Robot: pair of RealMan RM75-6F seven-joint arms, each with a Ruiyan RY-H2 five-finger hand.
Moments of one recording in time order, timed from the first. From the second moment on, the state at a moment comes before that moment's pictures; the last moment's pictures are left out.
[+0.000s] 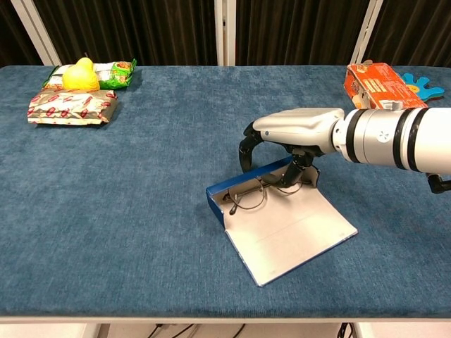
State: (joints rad) left arm -0.02 -1.13 -0.02 -1.56 1.51 1.53 -0.09; right arm 0.94 -1.52 0.07 -1.56 -1.06 0.70 -0.30
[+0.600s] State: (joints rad) left arm -0.02 -1.13 -0.02 -1.56 1.51 1.53 -0.08; right arm 0.90 -1.70 0.14 -1.37 -1.08 0.95 -0.34
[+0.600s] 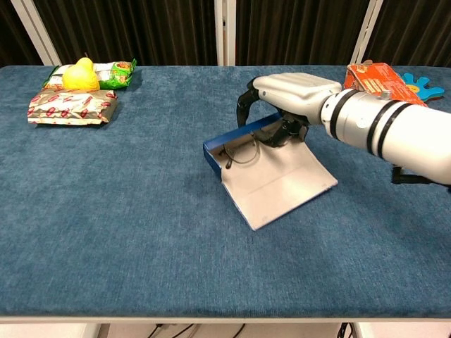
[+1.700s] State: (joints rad) left arm -0.02 -1.13 -0.02 -1.56 1.51 1.52 -0.09; right arm 0.87 -2.07 0.21 -0.78 -1.34 1.15 -0.20
